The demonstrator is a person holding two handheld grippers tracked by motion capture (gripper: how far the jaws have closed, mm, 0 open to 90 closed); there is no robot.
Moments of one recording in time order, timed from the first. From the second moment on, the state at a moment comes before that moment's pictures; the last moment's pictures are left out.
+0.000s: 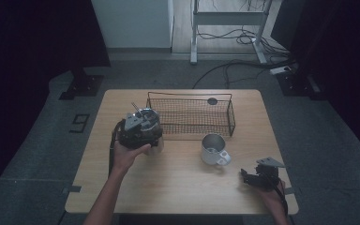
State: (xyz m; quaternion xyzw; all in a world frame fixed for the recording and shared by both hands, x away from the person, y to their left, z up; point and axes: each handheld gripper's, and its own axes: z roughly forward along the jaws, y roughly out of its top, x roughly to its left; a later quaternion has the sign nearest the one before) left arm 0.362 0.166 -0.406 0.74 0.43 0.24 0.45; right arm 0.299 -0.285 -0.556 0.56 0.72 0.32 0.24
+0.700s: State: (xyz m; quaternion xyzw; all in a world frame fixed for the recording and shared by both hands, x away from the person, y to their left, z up) left arm 0.377 0.160 -0.399 0.74 0.43 0.24 0.45; right arm 0.299 -0.285 -0.556 0.56 0.72 0.32 0.24
